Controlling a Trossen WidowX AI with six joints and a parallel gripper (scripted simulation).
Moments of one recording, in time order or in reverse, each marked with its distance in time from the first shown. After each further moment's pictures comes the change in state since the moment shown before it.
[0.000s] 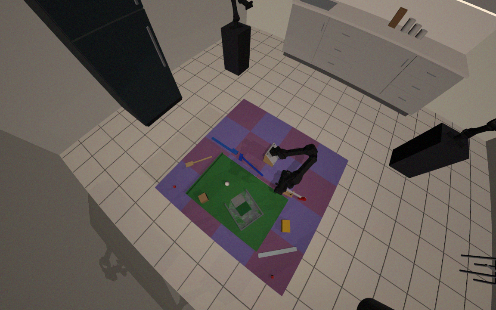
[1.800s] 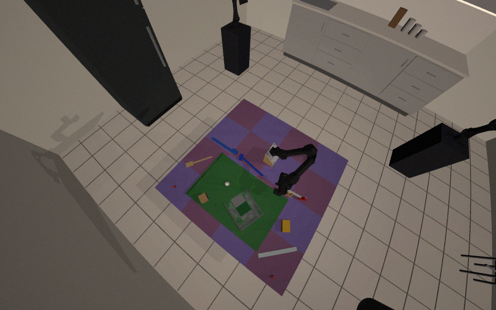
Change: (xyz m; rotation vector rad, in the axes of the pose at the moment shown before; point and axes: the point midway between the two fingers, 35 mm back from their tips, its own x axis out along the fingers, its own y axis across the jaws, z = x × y) arm 0.070 0.009 0.006 -0.030 -0.039 0.020
